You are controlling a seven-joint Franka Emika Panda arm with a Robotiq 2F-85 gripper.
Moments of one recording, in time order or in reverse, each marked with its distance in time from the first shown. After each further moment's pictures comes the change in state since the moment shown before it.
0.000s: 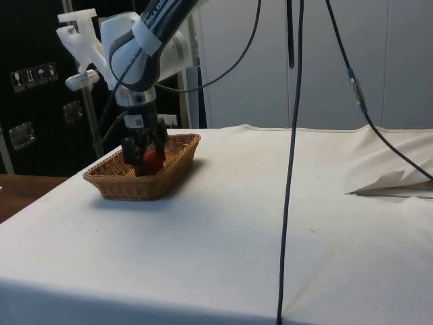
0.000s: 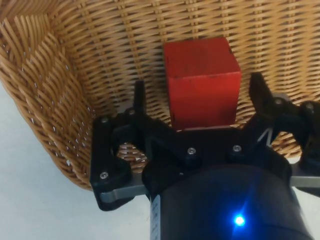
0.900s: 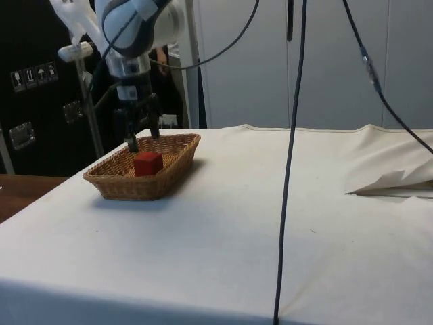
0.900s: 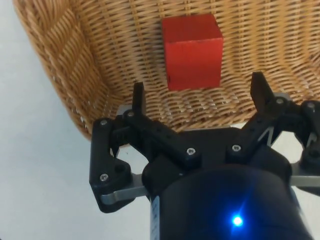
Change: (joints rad) arm 0.003 -0.103 -0.009 -0.001 -0.011 -0.086 -0.020
